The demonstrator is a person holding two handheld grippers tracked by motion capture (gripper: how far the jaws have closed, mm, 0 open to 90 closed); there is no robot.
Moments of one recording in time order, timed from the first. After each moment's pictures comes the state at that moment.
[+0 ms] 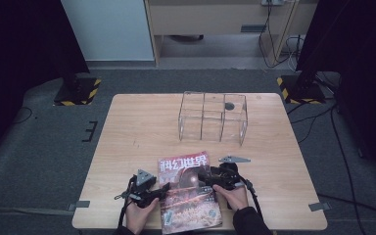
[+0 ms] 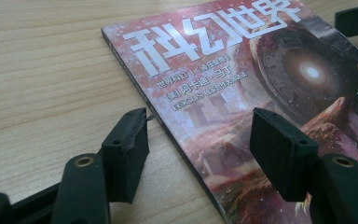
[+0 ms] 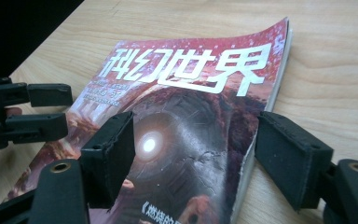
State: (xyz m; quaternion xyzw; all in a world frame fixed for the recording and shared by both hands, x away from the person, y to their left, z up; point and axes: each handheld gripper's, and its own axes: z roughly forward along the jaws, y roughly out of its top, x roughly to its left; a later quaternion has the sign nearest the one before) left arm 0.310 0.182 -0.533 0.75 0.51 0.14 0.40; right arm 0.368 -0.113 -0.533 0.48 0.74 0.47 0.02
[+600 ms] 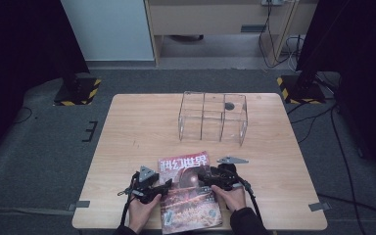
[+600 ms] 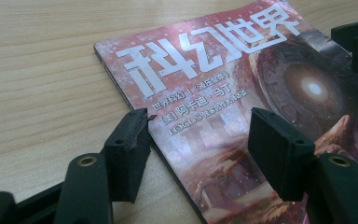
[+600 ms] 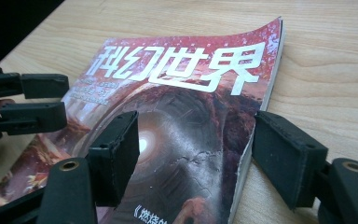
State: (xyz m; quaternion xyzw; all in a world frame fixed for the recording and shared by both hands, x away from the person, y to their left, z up) left arm 0.323 0.177 -0.534 0.74 0.51 0.15 0.41; right arm 0.365 -0.108 -0.533 0.48 0.75 0.46 0.05
